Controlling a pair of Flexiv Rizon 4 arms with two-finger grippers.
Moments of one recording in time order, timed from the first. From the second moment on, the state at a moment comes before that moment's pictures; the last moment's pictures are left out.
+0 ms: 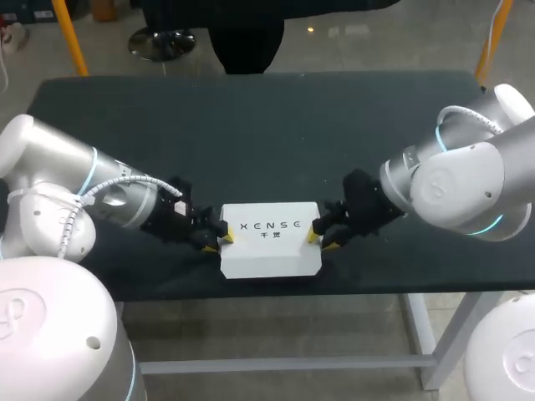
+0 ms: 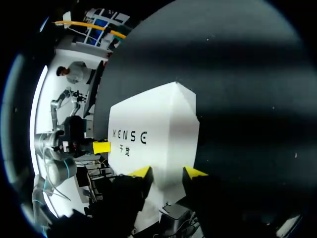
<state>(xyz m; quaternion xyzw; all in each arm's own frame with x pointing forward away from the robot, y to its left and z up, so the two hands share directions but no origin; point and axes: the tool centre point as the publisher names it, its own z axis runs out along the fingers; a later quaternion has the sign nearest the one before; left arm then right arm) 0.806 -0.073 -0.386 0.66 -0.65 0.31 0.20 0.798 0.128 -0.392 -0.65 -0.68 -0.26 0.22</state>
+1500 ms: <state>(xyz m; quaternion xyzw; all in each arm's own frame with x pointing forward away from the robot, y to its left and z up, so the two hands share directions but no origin) 0.804 -0.075 -0.387 0.66 -0.66 0.30 0.20 0.799 0.131 -0.392 -0.64 -0.68 -0.26 0.24</state>
